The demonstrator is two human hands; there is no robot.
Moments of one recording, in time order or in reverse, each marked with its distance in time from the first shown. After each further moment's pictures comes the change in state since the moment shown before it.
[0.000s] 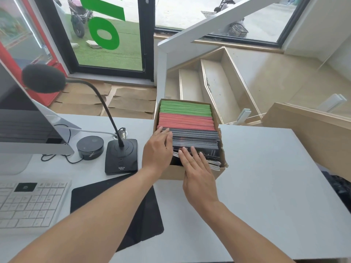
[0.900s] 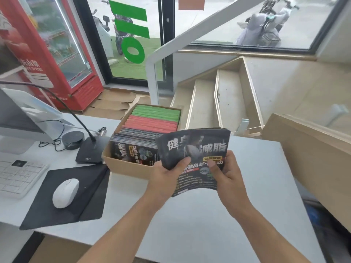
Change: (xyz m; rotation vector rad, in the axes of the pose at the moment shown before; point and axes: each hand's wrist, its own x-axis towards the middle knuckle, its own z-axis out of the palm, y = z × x) left_hand -0.097 0.236 0.098 -0.774 0.053 -0.514; right_hand -0.025 0.225 -0.158 1.498 -0.100 0.456
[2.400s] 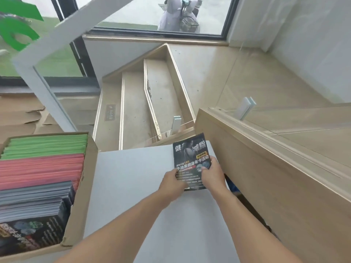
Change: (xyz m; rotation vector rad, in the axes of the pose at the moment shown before) left_hand 0.122 -0.092 0.231 0.519 -0.615 -0.329; right_hand 0.131 0.071 -0.218 -0.648 0.543 0.513
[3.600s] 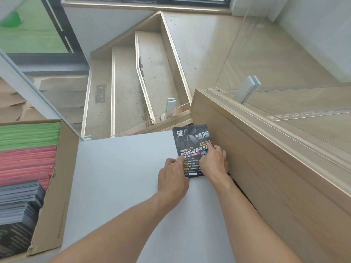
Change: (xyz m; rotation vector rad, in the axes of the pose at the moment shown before) left_hand 0.022 0.000 0.043 0.701 0.196 0.237; right_hand 0.045 0.019 -0.006 -0.600 0.070 -0.060
